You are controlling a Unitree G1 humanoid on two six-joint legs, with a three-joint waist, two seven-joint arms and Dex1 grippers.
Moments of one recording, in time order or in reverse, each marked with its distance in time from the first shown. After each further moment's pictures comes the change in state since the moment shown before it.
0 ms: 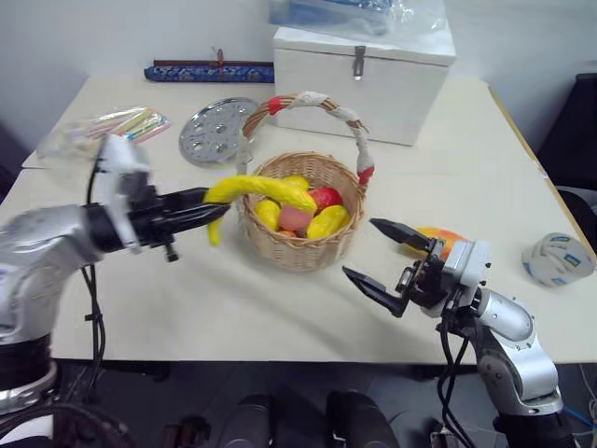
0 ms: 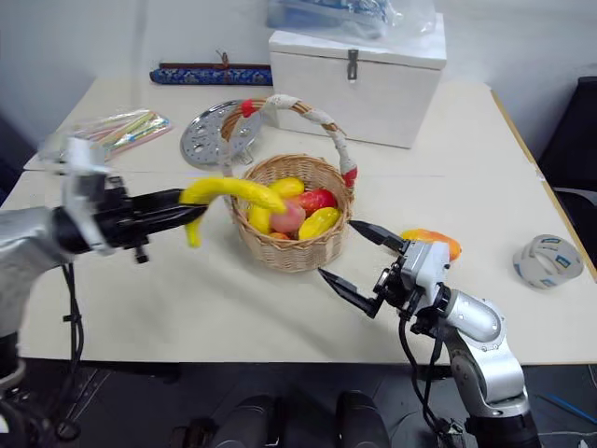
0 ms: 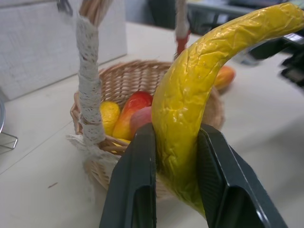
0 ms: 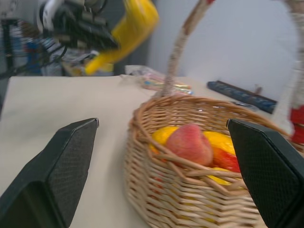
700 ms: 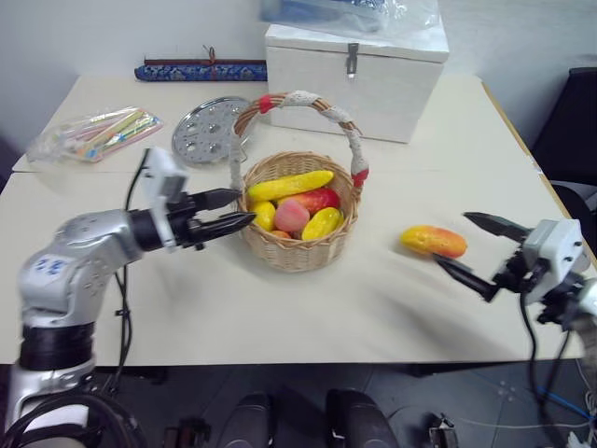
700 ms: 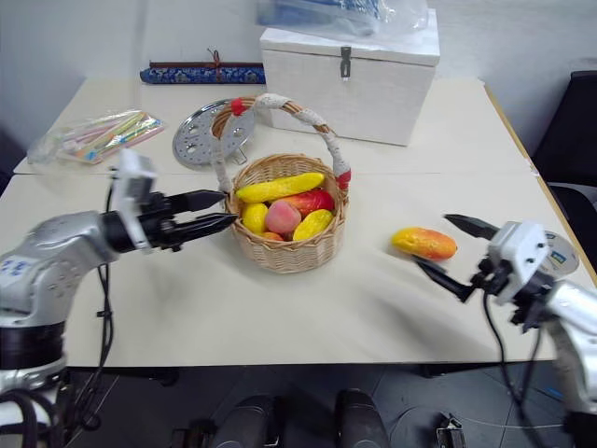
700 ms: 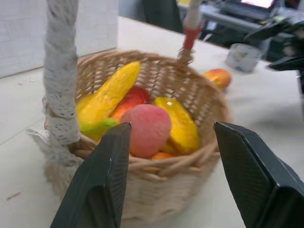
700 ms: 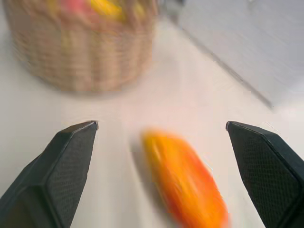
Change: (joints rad) left arm 0.077 -0.012 0.108 0.046 -0.075 -0.022 -0.164; right arm 0.042 -0.454 -0.341 0.354 -0.013 0.077 0.164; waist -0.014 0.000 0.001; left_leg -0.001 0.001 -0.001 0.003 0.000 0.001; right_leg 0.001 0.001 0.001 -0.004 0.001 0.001
